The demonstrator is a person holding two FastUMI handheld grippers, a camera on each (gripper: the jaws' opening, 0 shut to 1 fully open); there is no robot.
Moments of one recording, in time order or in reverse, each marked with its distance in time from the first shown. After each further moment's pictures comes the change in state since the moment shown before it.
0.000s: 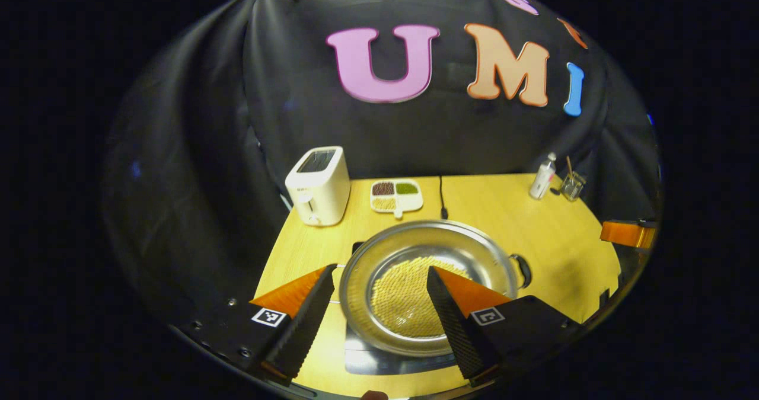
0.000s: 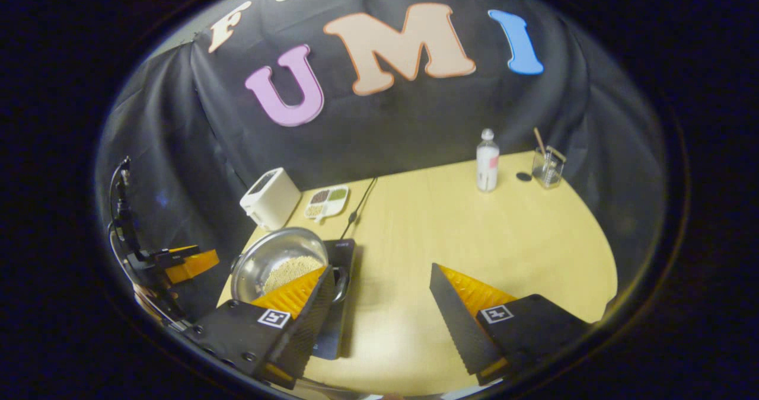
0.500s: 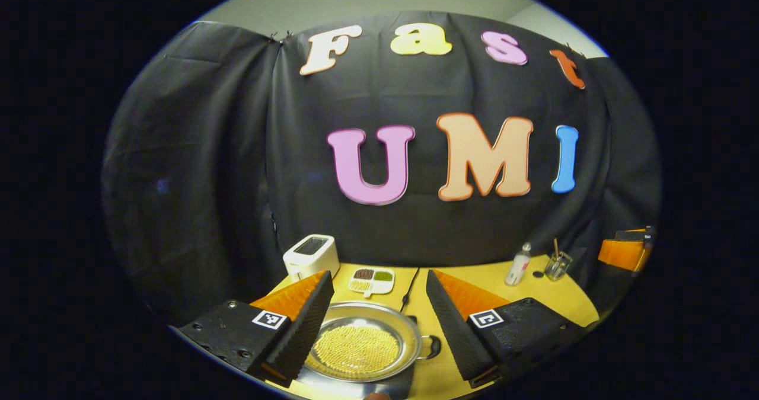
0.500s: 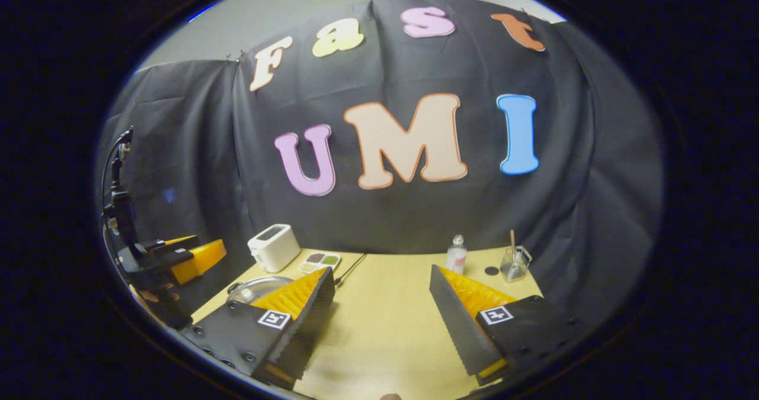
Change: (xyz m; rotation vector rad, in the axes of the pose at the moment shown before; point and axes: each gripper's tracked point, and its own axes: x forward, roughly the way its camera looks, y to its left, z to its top) left arm -0.090 -0.135 0.123 -0.073 -0.454 0.124; right arm -0.099 -0.048 0.132 -0.155 -0.342 0.071
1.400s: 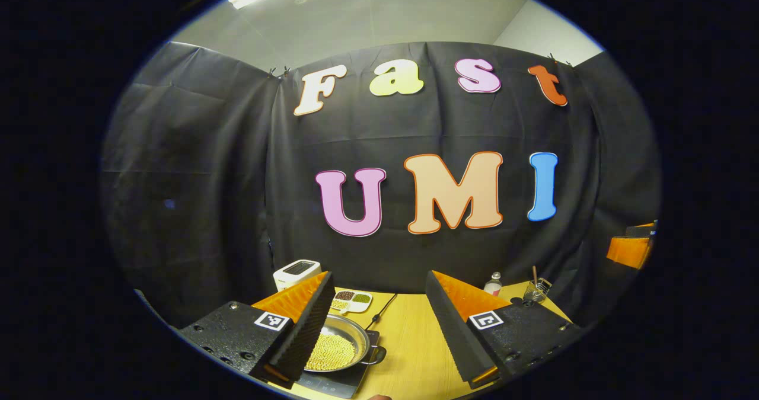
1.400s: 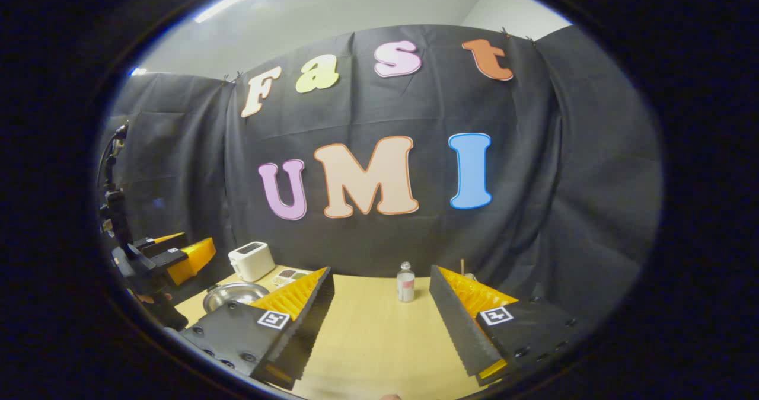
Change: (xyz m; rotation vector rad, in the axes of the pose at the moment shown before) left arm -0.065 -0.096 0.018 0.014 -0.135 0.035; right arm -0.073 -0.107 0.030 -0.036 -0.125 -0.083
